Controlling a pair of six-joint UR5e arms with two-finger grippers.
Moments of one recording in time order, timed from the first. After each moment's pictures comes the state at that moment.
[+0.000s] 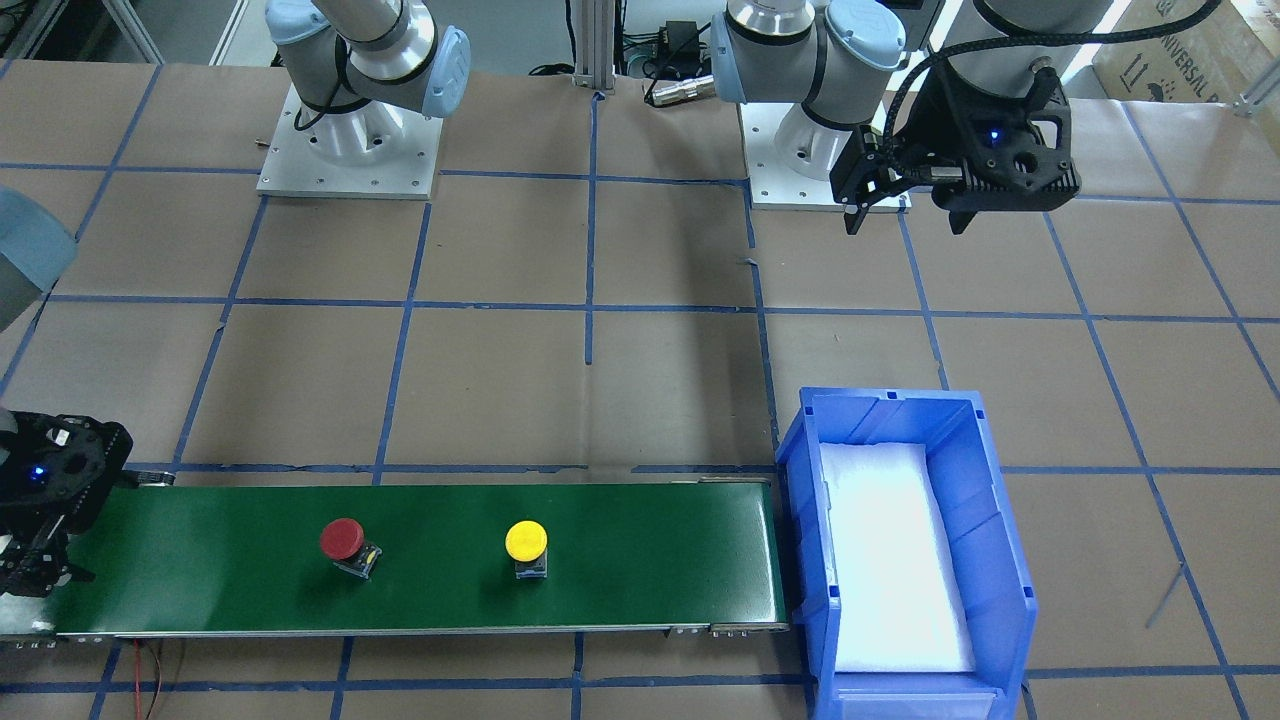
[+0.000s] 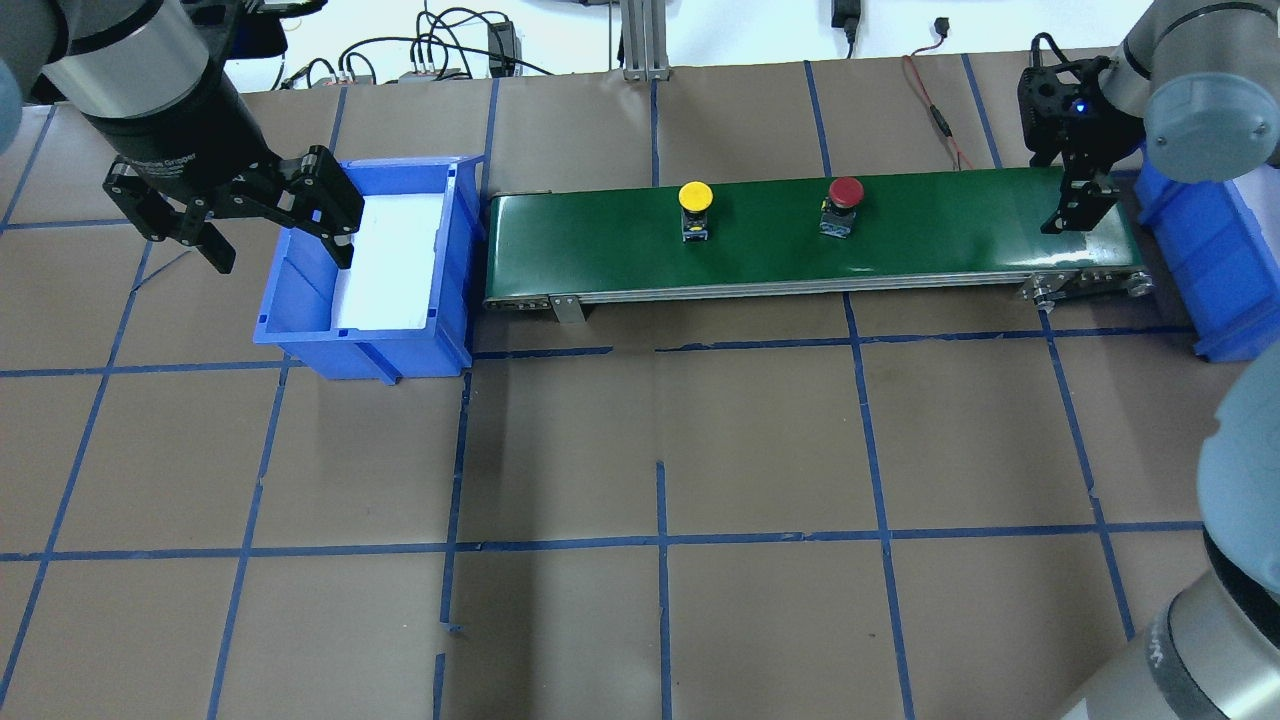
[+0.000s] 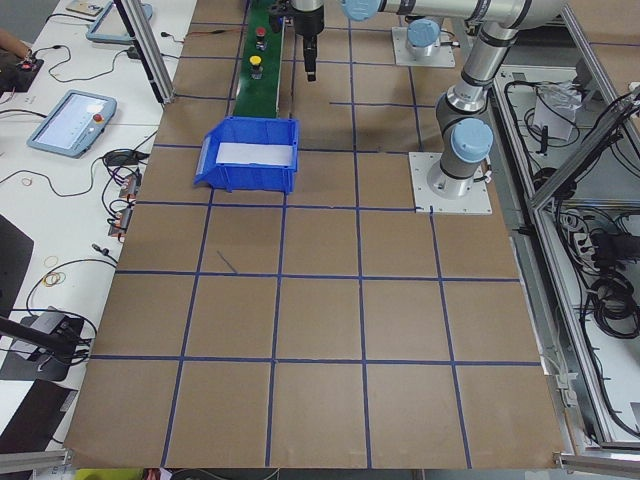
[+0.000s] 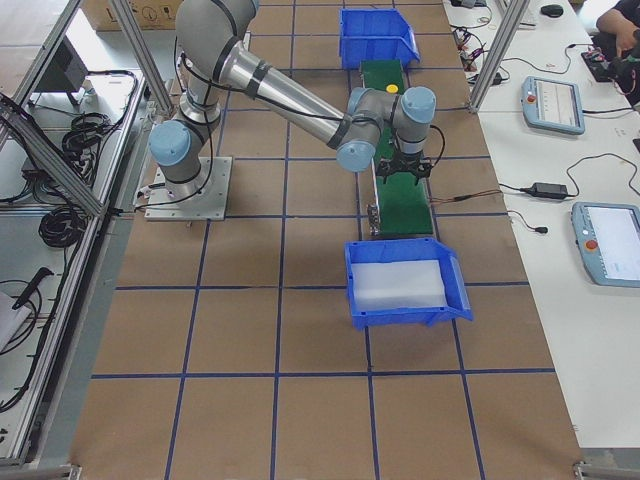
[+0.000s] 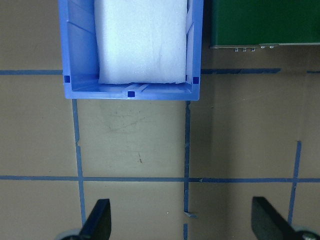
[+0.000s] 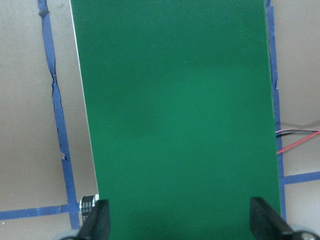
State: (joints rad) left arm -1.53 -1.55 -1.52 -1.71 1.60 0.04; right arm 1.23 -1.13 1.57 -2.05 -1.49 -1.81
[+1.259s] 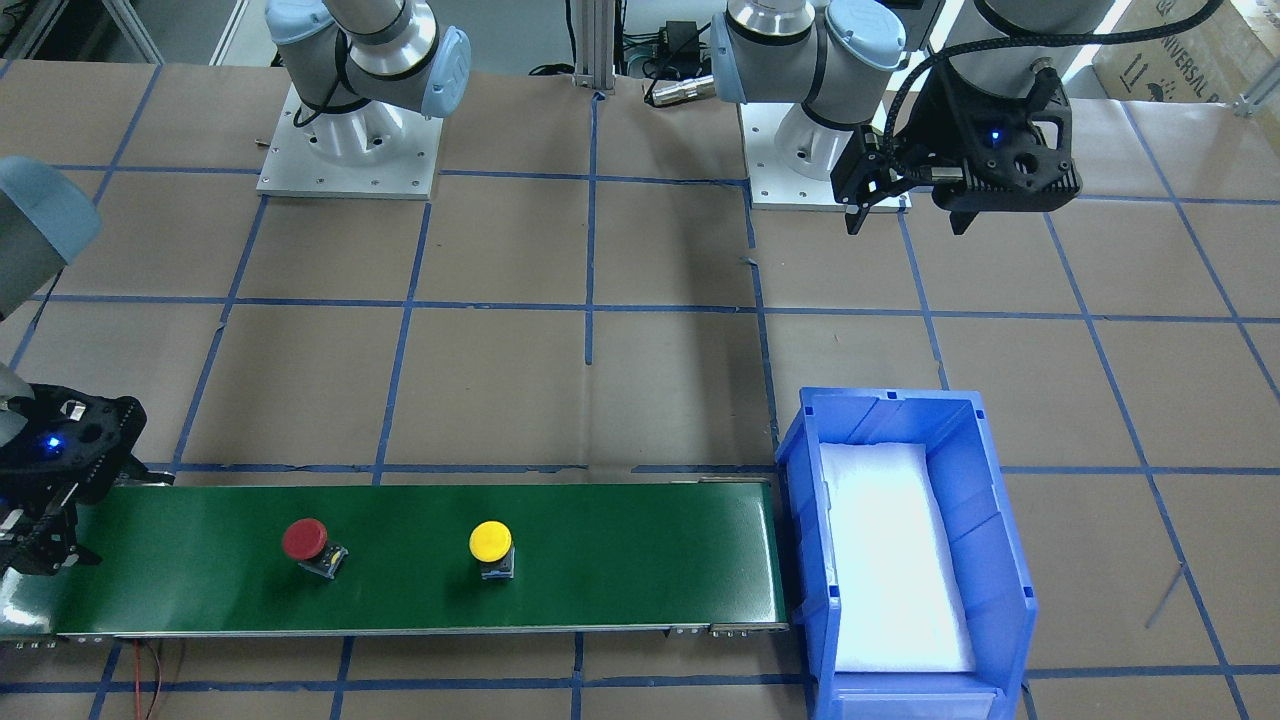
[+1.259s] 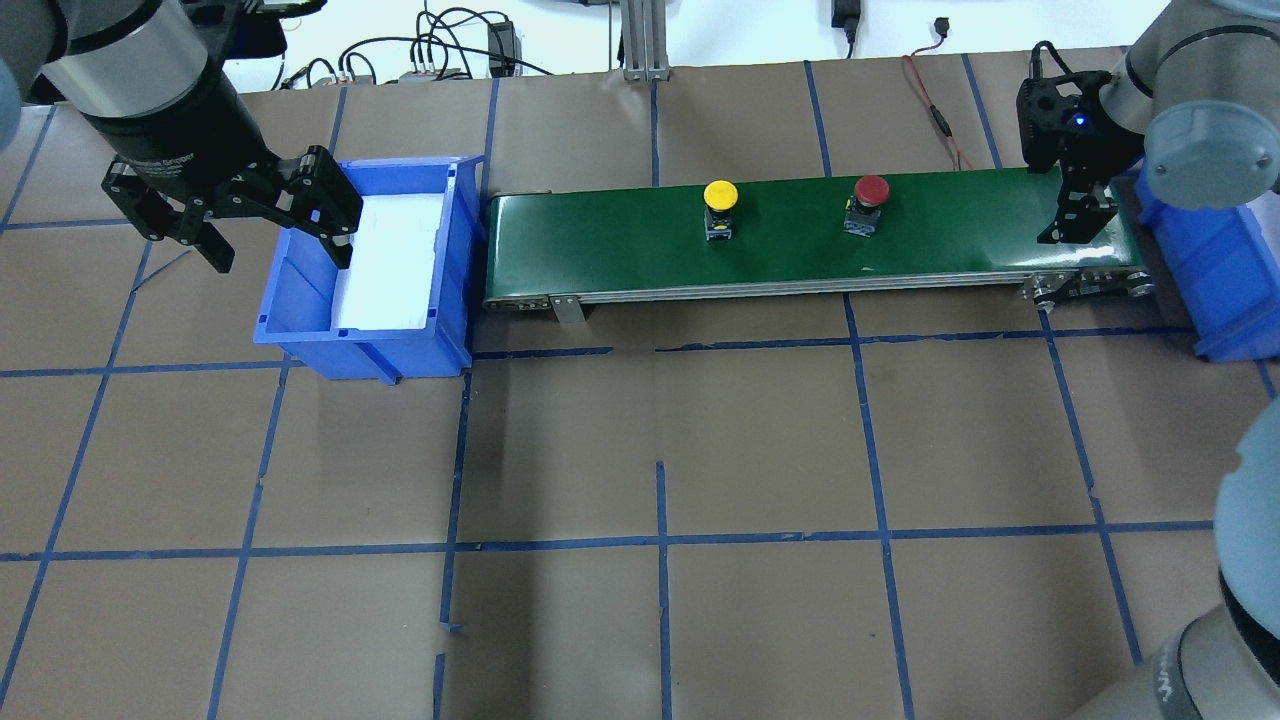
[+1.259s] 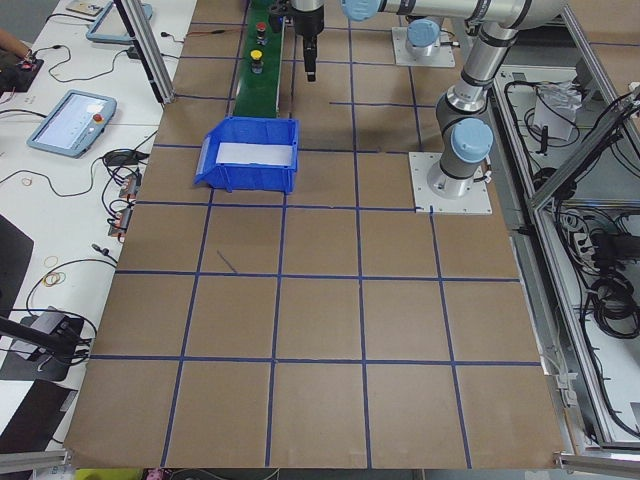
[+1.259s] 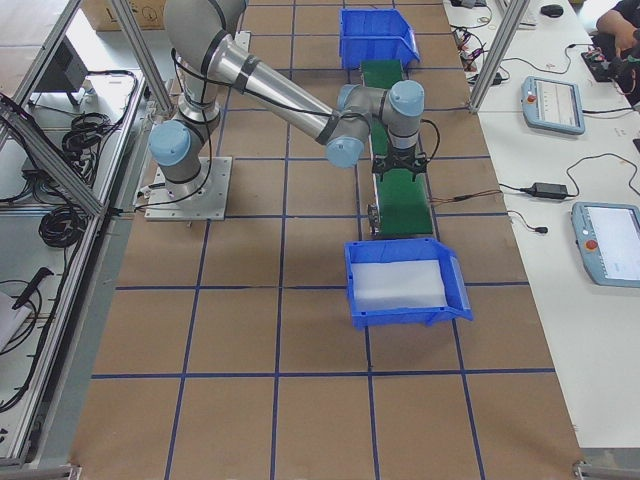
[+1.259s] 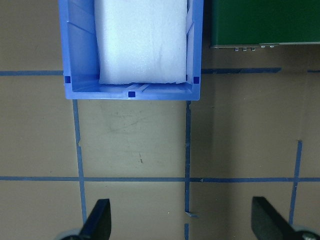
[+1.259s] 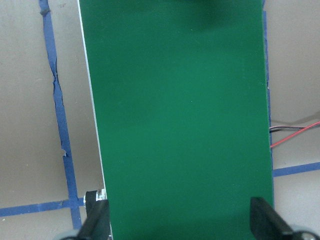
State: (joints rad) left arm -1.53 -1.55 -1.52 -1.71 1.61 0.04; right arm 1.23 -1.18 1.63 -2.13 -1.50 -1.81
